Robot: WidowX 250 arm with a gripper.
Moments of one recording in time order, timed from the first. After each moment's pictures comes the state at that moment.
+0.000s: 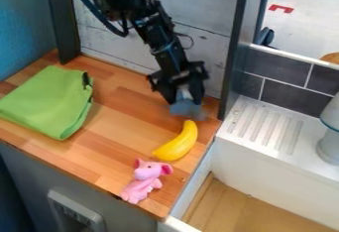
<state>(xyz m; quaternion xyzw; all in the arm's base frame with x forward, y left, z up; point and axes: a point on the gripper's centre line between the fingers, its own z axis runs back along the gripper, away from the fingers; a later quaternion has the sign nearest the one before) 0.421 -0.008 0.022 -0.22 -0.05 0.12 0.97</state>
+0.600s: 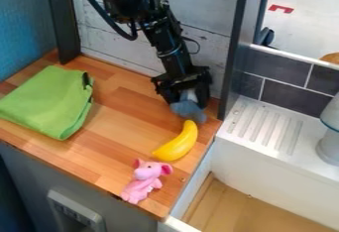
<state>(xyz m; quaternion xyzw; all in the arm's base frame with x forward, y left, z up) 0.425 -0.012 0.015 -0.20 -0.05 0.11 0.97</state>
